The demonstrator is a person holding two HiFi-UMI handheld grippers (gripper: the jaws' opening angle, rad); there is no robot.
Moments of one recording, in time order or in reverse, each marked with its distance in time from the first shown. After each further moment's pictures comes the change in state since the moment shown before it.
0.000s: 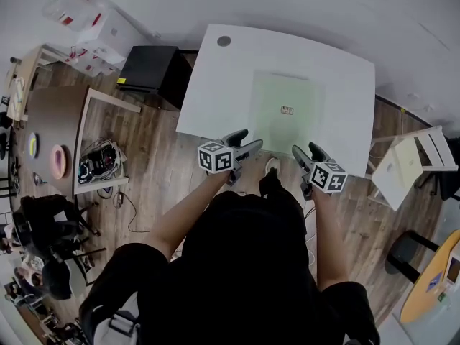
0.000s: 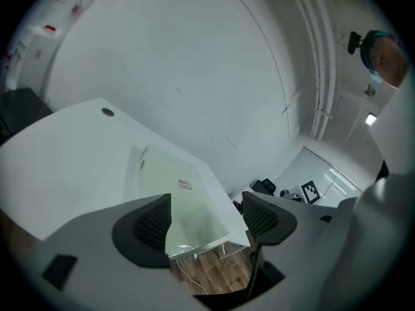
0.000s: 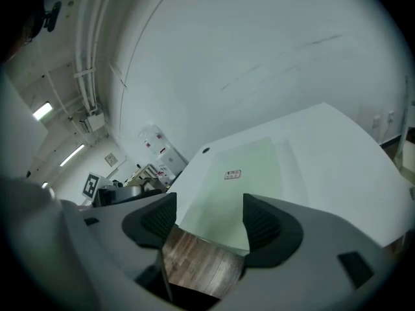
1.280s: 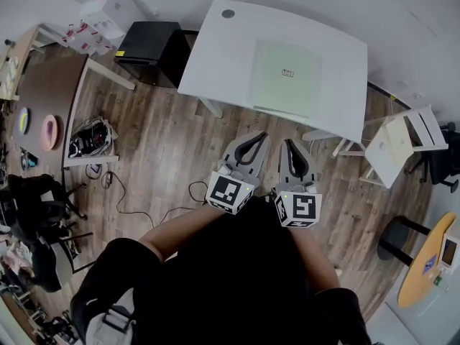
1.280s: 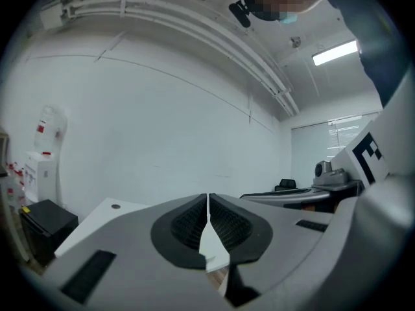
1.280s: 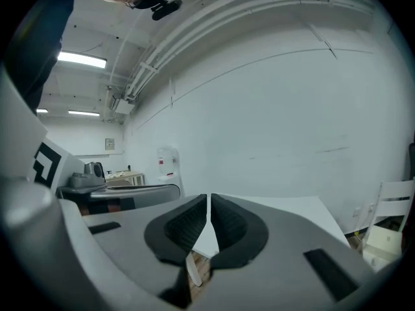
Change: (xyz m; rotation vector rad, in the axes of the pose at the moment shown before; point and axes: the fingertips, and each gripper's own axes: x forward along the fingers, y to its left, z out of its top) left arm -0.144 -0.233 -0.002 0.541 -0.387 0.200; right arm -0.166 0.238 -0.012 -0.462 -0.442 -0.147
